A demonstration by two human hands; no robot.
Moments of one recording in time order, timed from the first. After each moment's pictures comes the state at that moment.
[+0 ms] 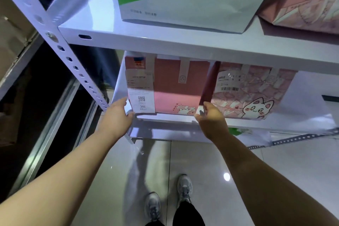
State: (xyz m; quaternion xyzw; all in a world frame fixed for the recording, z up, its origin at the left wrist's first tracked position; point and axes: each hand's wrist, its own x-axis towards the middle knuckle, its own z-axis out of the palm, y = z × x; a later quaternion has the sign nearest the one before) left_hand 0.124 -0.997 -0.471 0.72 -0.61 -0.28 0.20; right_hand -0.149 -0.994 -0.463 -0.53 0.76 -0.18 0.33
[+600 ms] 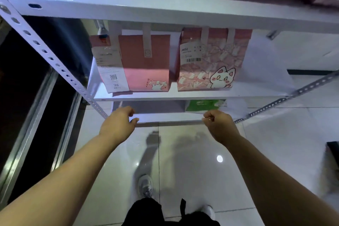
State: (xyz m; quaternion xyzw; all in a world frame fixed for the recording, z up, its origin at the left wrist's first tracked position) left_hand 0.048 -0.906 -0.471 0.67 -0.68 -0.28 0.08; right_hand -0.252 -0.865 -0.448 -0.55 0.77 -0.13 0.29
